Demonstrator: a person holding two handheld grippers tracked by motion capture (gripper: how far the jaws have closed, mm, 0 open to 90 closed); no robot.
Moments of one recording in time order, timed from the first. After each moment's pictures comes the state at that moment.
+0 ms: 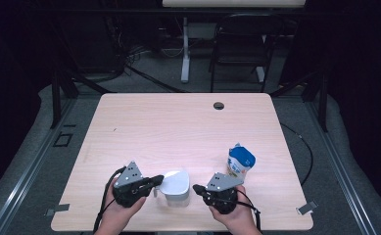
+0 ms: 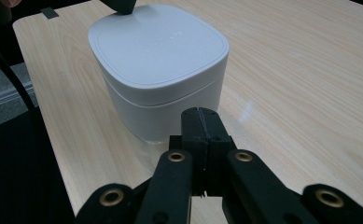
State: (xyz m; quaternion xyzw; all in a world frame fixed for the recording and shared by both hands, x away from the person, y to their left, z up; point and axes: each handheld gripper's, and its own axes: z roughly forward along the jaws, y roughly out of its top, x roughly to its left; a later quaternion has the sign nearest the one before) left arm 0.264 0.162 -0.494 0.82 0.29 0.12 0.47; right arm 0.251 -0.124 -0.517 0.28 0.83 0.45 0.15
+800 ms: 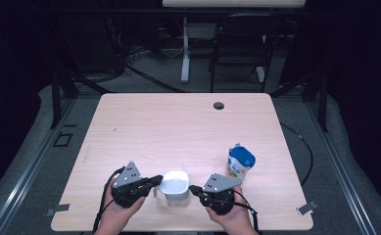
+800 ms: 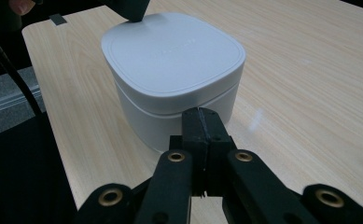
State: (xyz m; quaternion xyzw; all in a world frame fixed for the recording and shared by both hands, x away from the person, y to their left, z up) left arm 0.263 0.164 -0.494 0.82 0.29 0.12 0.47; right arm 0.249 -0.117 -0.518 0.27 0.83 0.46 0.15
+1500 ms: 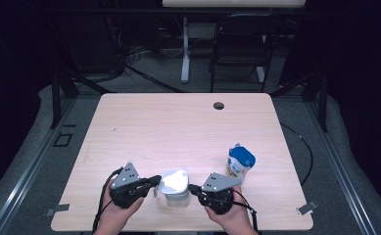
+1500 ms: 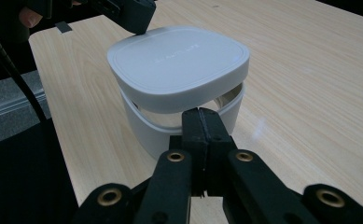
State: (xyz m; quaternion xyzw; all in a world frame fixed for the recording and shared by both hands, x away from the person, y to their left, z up) left arm 0.262 0.168 -0.495 0.82 0.30 0.13 0.47; right arm 0.250 -0.114 -0.513 0.27 0.83 0.47 0.15
